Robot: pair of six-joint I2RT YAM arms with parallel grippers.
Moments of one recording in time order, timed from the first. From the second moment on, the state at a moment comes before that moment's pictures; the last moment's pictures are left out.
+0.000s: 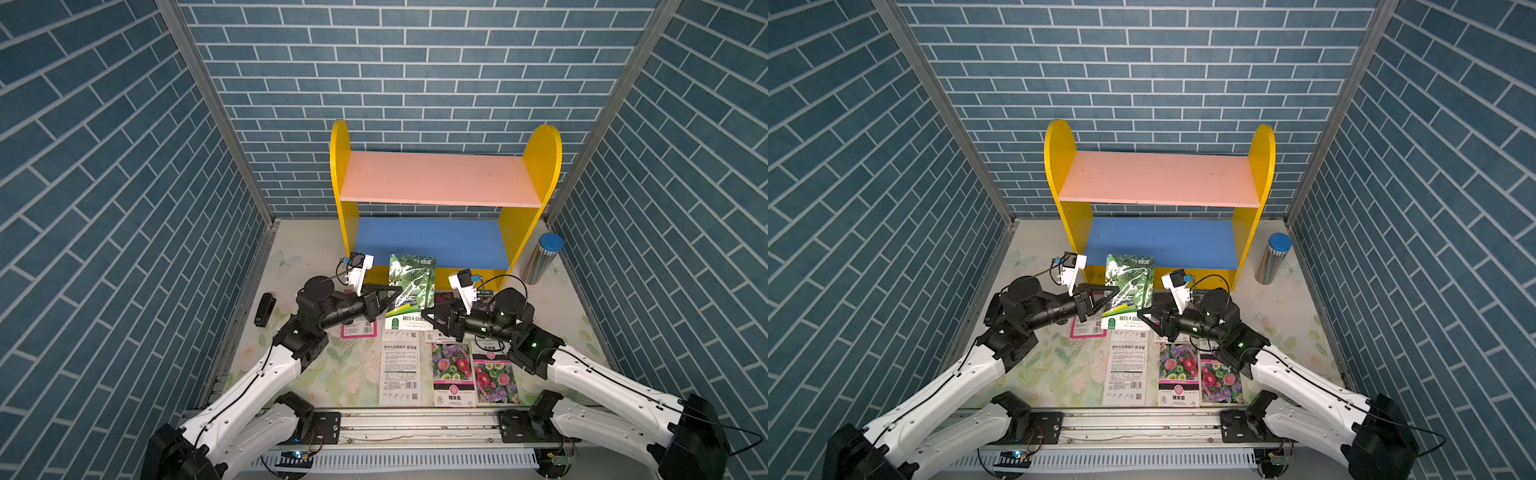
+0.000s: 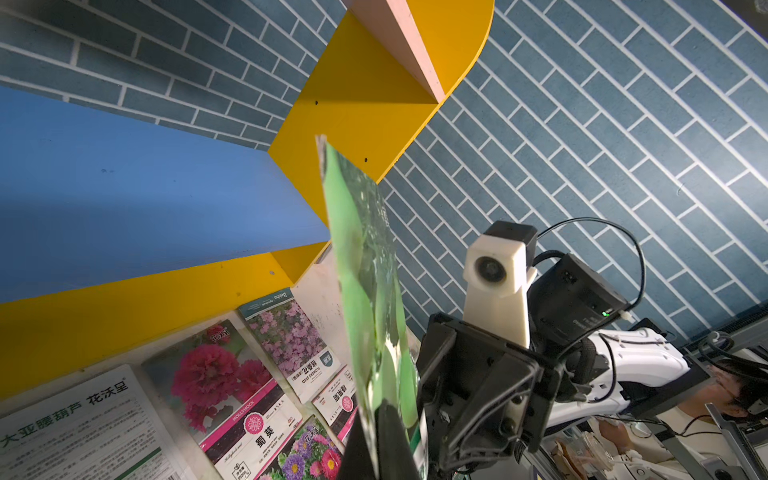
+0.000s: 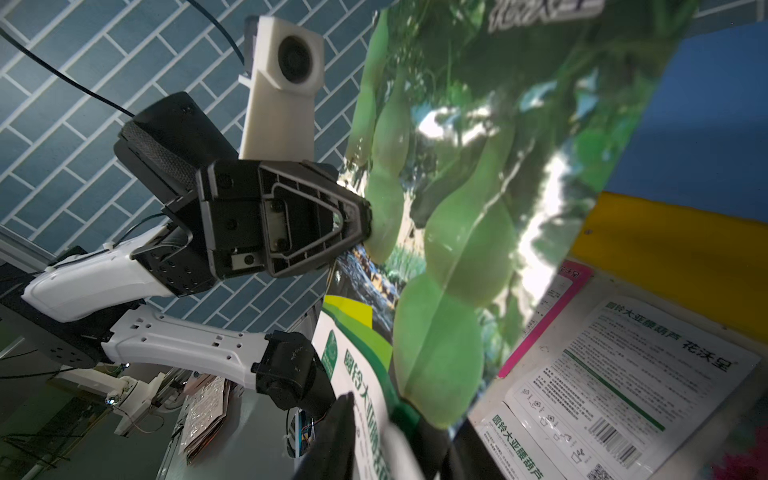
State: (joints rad) left arm -0.53 0.92 0.64 0.20 0.63 -0.65; right arm 0.83 0.97 0.62 0.22 -0.51 0.54
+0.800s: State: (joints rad) left arm -0.53 0.86 0.66 -0.03 0.54 -0.57; right arm 0.83 1.03 0.68 0.23 -0.51 0.51
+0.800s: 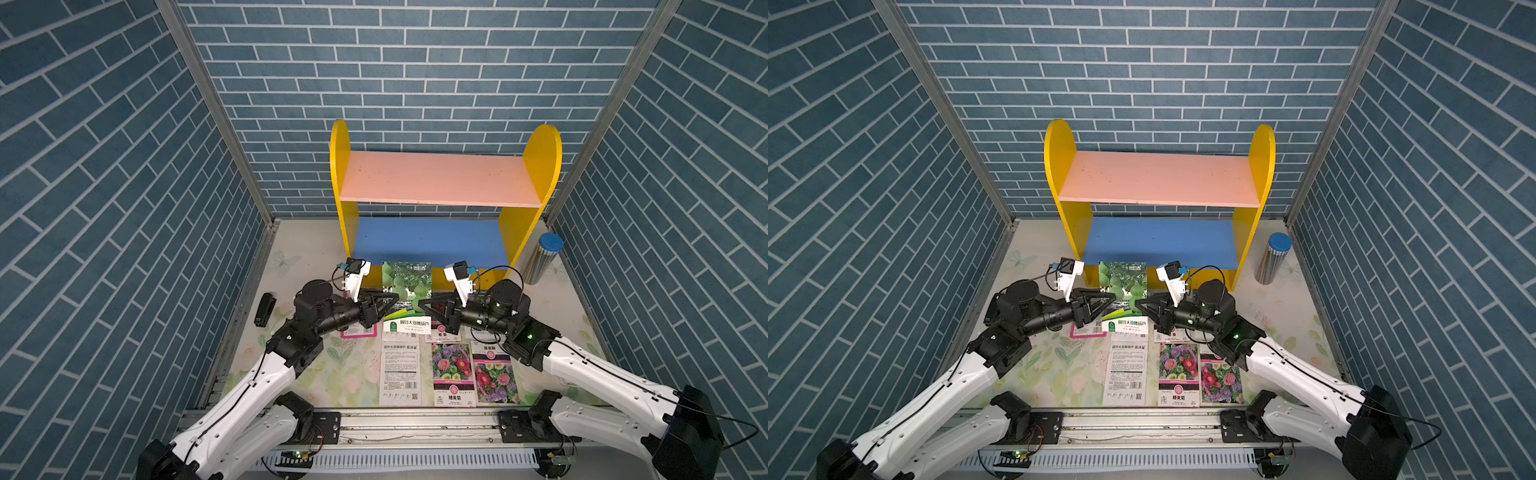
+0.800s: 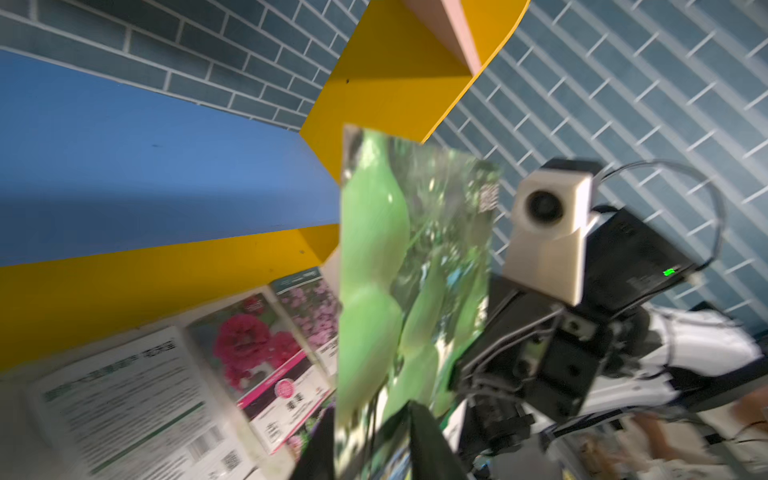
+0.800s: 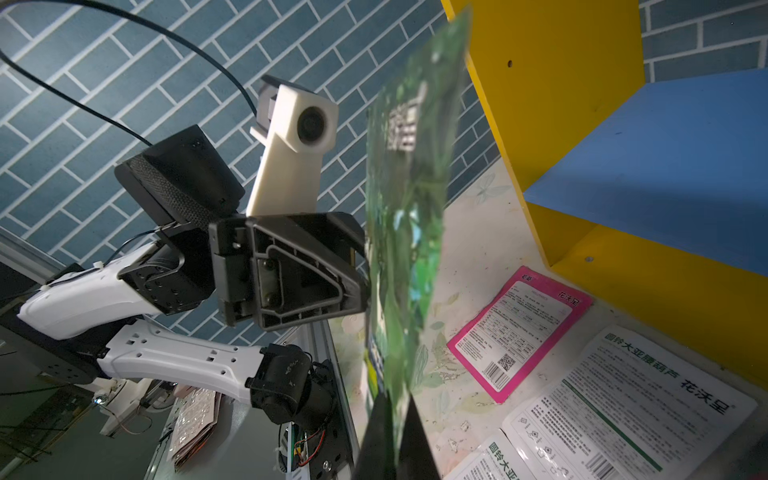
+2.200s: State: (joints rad) left arm -0.53 0.59 0.95 -0.78 -0.03 -0.48; right arm 1.33 1.85 0.70 0.75 -0.12 1.13
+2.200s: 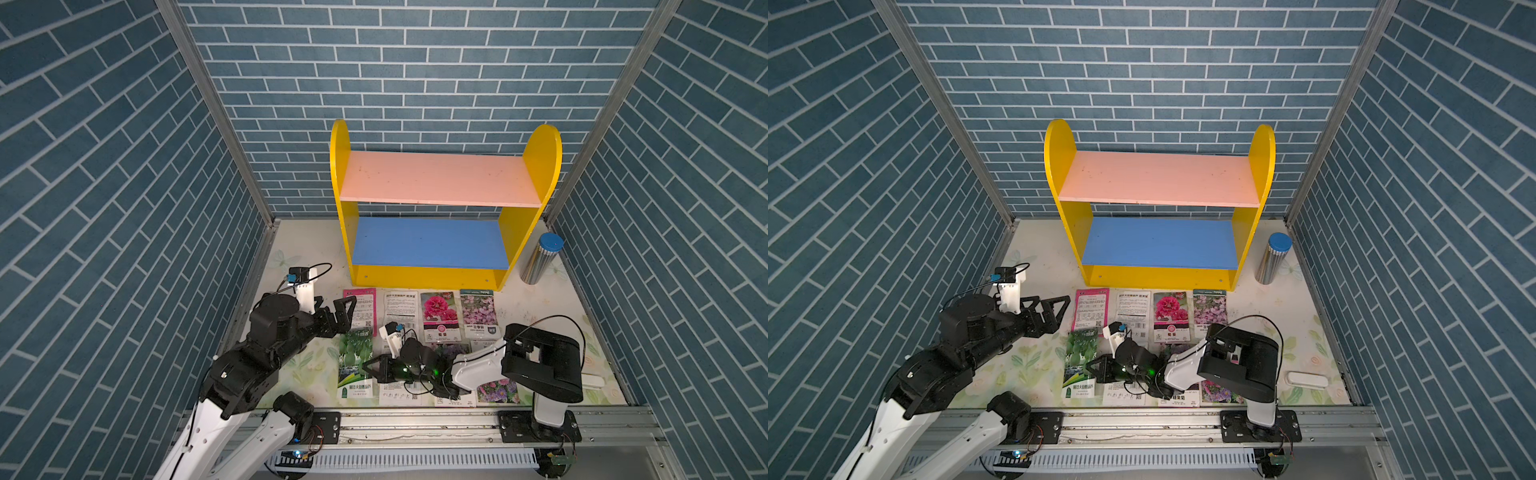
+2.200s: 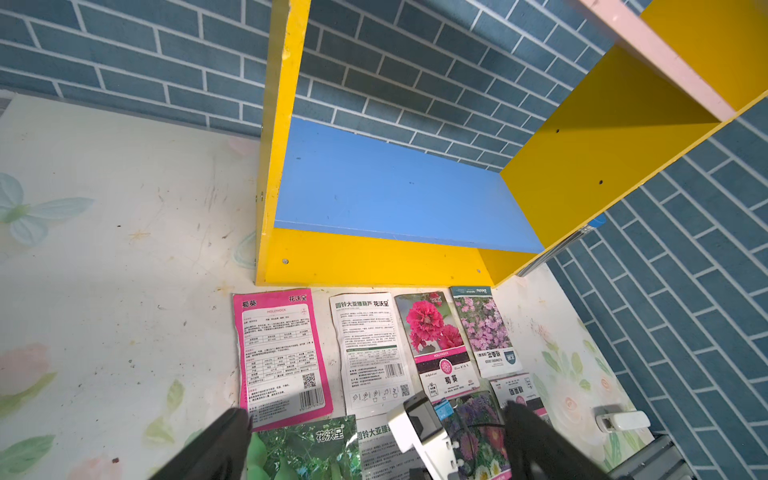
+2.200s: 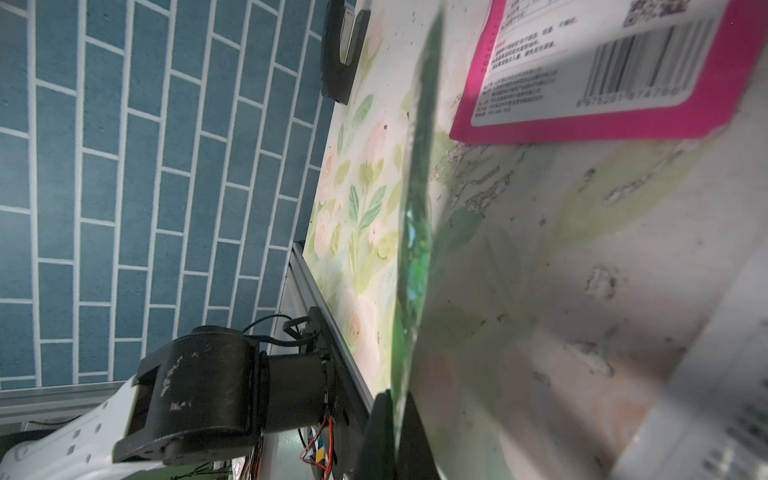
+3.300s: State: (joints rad) left arm -0.53 0.57 0.86 -0.76 -0.03 -0.49; right arm 1.35 1.83 0.77 0.42 0.02 1.14
